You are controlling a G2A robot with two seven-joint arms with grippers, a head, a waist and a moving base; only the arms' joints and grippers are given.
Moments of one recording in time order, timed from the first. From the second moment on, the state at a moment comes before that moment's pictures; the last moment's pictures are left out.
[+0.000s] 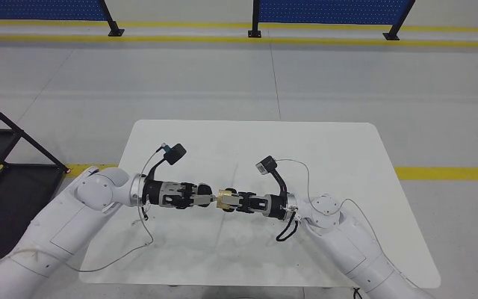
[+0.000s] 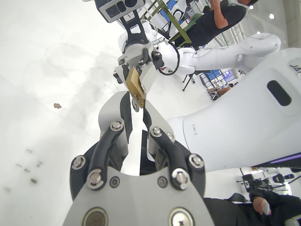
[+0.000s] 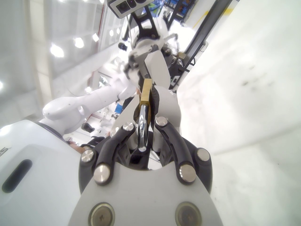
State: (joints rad) left arm 1.03 -0.68 -0.90 -1.58 -0.48 -0.76 -1.06; right arm -1.17 -1.19 0.88 -1.48 0.39 -0.50 0.87
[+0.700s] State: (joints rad) left arm 1.05 -0.70 -0.93 -1.60 -0.29 -0.81 -0.99; right arm -1.17 -1.19 0.88 -1.48 0.39 -0.50 0.87
